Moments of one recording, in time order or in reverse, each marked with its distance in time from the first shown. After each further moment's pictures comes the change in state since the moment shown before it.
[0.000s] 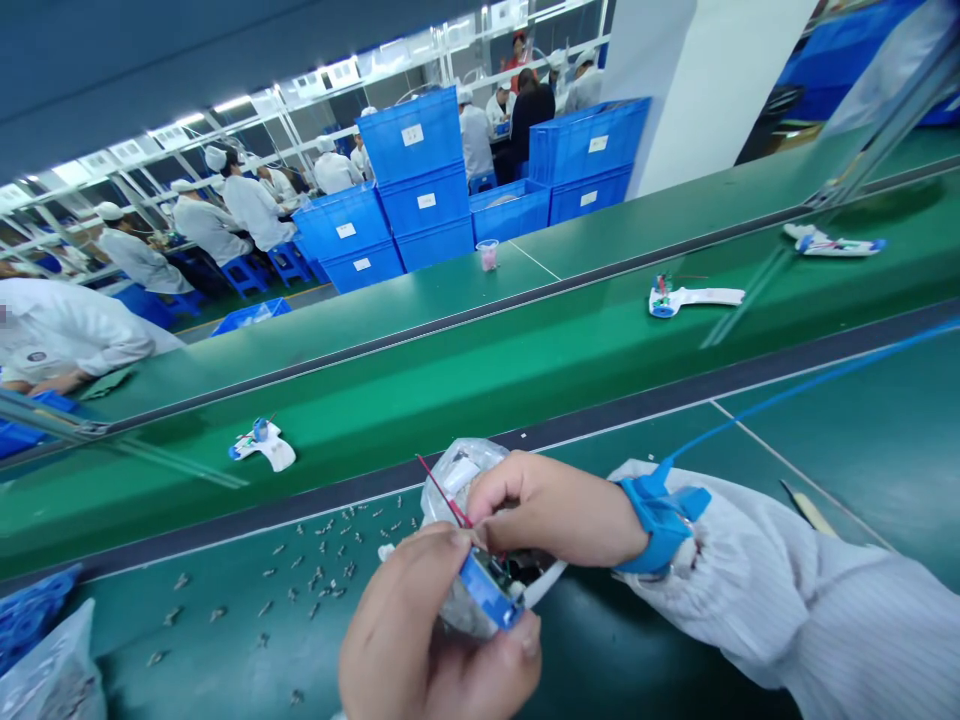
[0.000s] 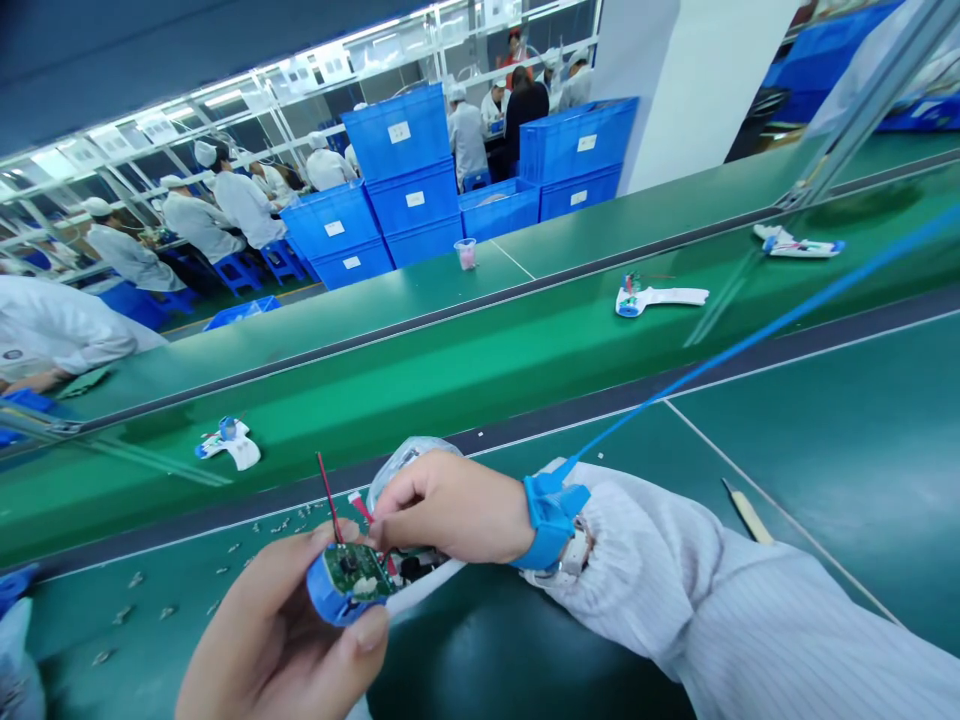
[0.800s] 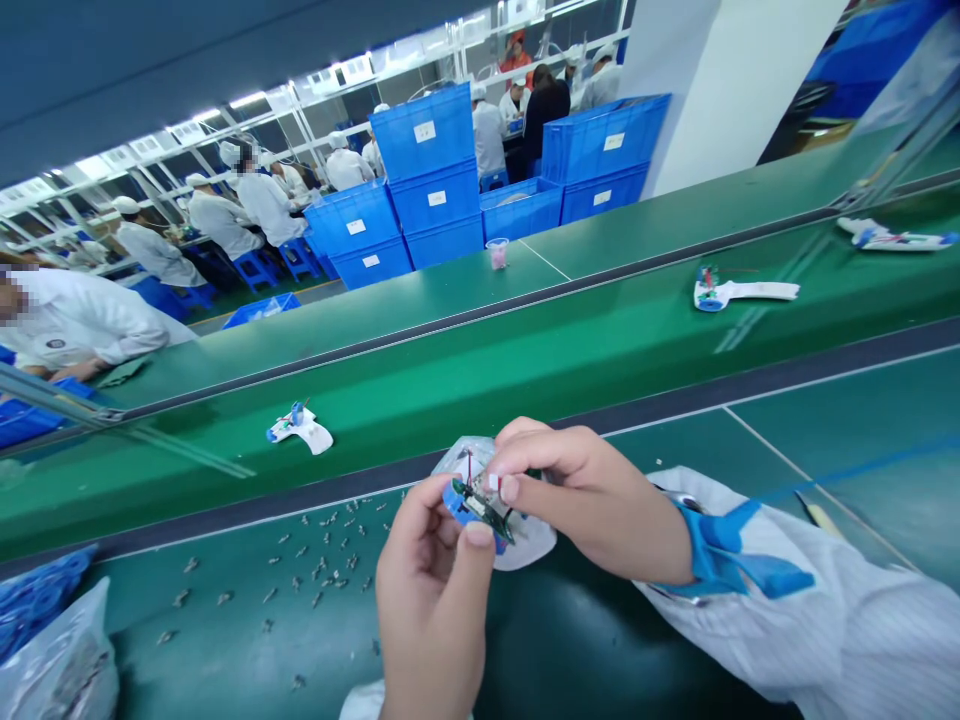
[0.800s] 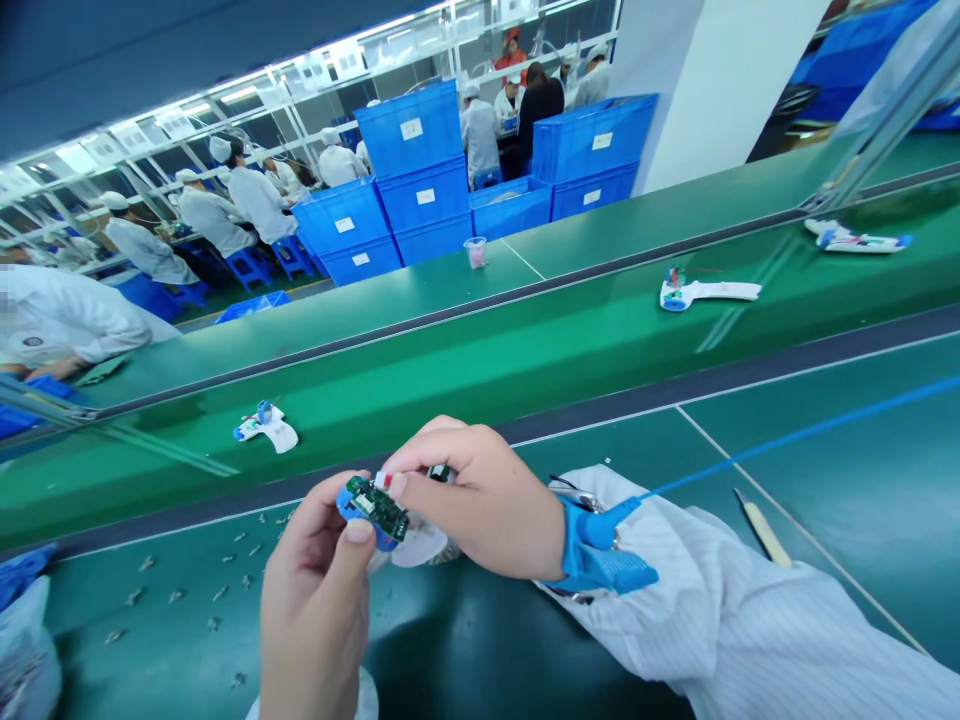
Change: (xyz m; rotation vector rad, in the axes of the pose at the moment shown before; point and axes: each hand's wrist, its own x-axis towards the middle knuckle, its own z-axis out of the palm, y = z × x) left_hand 0.011 -0.006 0.008 -0.546 -0.184 -0.603; right_hand -0.018 -0.011 0.000 -0.175 0.424 -0.379
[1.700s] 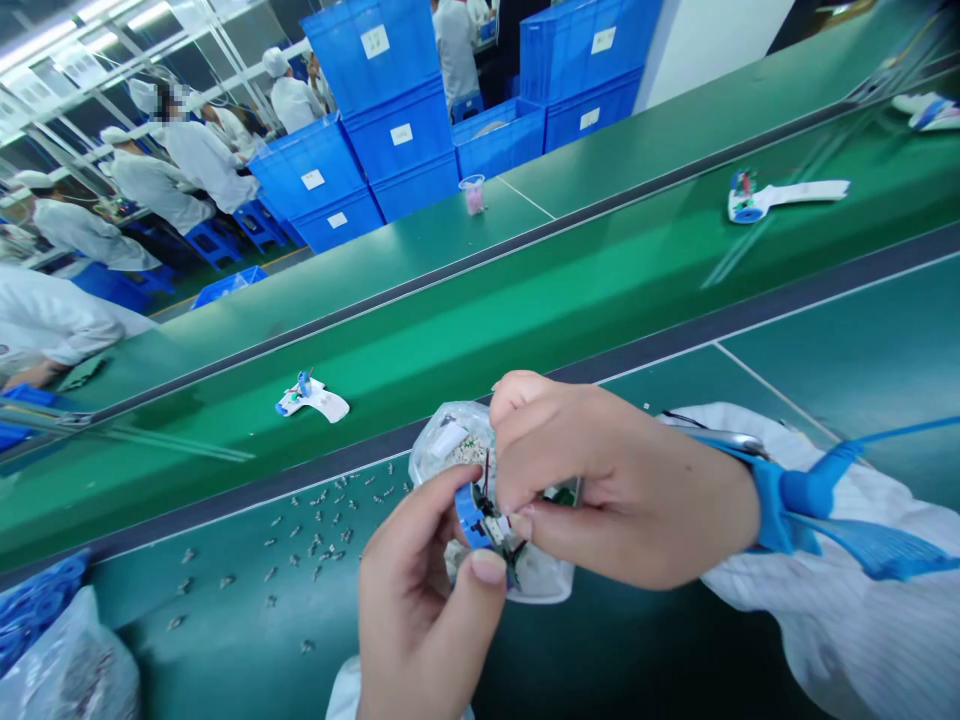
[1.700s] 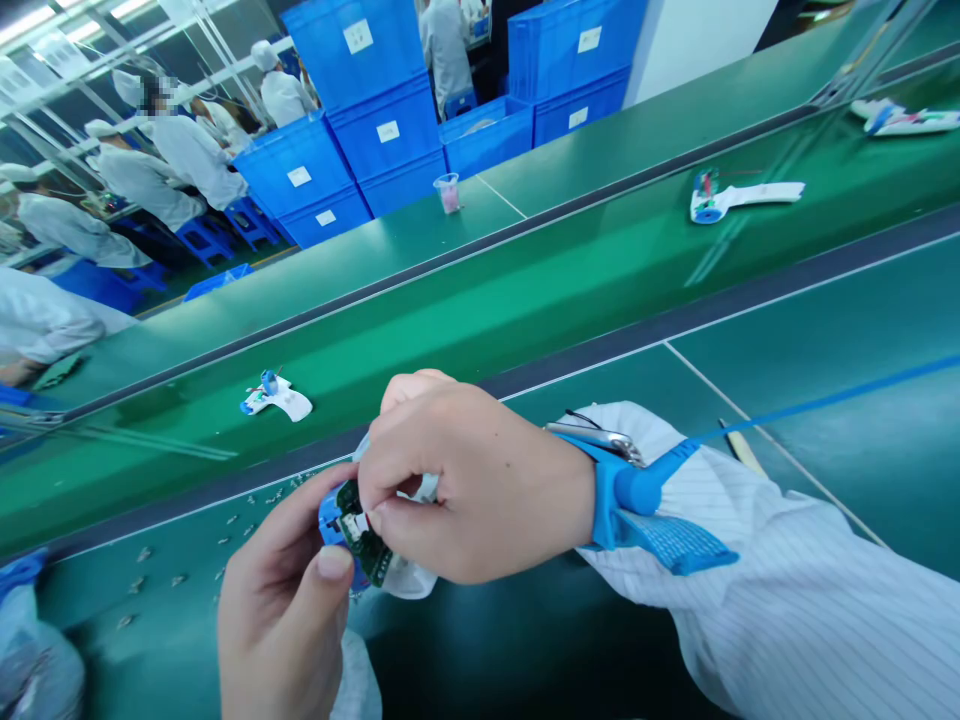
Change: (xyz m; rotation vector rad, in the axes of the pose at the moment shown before) left_hand -0.009 0.021 -0.001 0.286 -0.096 -0.025; right_hand -0.002 -0.023 -0.019 -0.397 -0.253 -0.364
